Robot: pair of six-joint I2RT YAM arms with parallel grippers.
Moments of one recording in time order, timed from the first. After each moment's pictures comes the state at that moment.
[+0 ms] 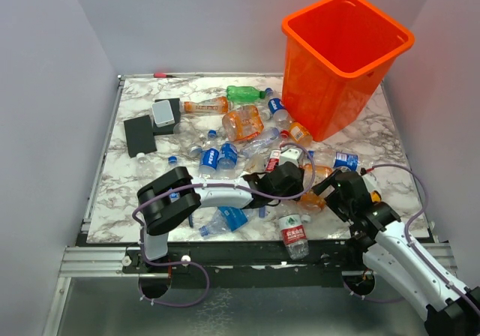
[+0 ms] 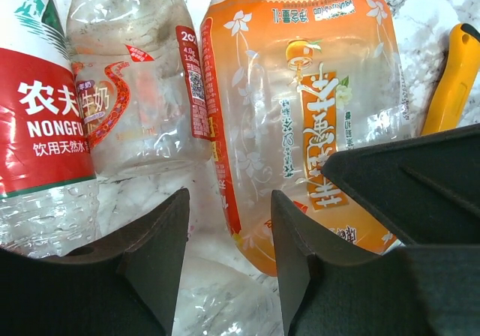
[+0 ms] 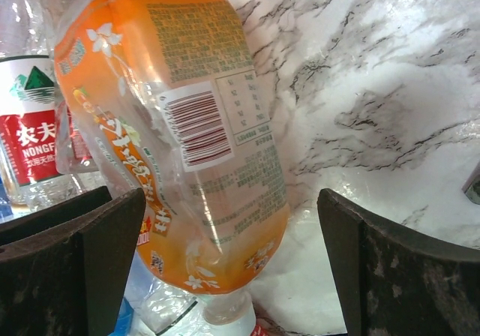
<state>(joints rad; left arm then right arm) -1.15 1.85 1.10 0.11 -0.25 -0.66 0.44 0.60 0.37 -0.64 0.27 1.13</state>
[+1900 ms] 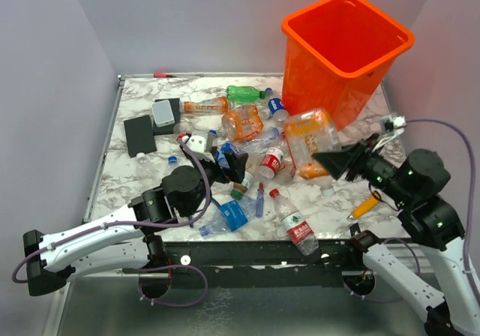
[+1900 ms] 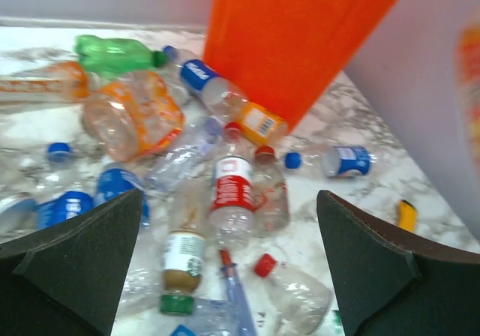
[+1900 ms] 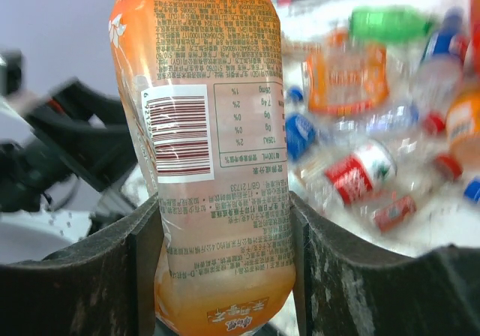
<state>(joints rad) -1.15 0.83 0.79 -0.03 -0.64 -0.40 0.44 0.53 0.96 -0.55 -0.28 0.51</state>
